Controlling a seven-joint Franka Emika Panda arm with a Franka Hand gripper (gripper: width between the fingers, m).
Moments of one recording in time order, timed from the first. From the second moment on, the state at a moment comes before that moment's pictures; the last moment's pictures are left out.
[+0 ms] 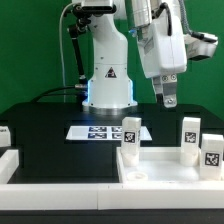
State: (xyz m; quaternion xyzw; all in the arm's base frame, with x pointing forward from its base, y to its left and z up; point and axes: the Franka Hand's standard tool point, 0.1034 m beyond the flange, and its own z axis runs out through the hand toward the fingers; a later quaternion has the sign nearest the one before) arm 0.586 0.052 0.132 -0.70 0.71 -0.01 0.11
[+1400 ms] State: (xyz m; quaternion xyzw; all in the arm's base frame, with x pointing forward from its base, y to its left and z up) arm 0.524 -0.079 0.111 -1.00 0.05 -0.06 0.06
